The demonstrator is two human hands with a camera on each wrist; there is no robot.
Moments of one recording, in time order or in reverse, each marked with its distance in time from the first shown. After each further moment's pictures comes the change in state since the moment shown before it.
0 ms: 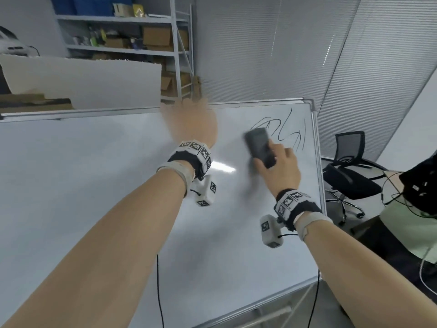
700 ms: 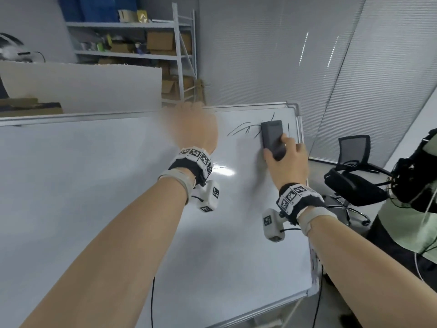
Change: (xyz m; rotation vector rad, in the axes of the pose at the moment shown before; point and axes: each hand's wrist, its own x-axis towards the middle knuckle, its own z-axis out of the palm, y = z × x) left_hand -0.007 0.068 0.019 -0.076 0.113 -0.042; right_hand 0.051 0.050 -0.034 0.026 0.131 0.063
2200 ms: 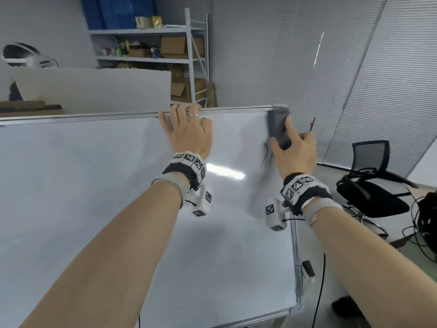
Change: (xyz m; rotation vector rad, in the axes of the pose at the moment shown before) left_hand -0.011 0.054 0.032 0.017 0.088 -0.010; right_hand 0.078 0.058 -0.020 0.001 0.011 -0.056
